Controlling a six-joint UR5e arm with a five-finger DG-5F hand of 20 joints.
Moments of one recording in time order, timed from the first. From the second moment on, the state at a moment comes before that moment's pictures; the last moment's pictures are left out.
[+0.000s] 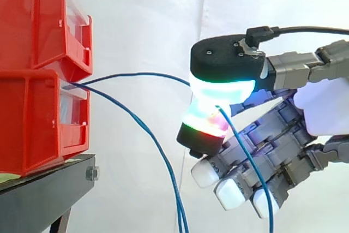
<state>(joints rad) 0.33 -2.27 -1.15 -2.96 -0.74 -0.19</state>
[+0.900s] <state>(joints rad) 0.33 -2.27 -1.15 -2.96 -0.74 -0.19</state>
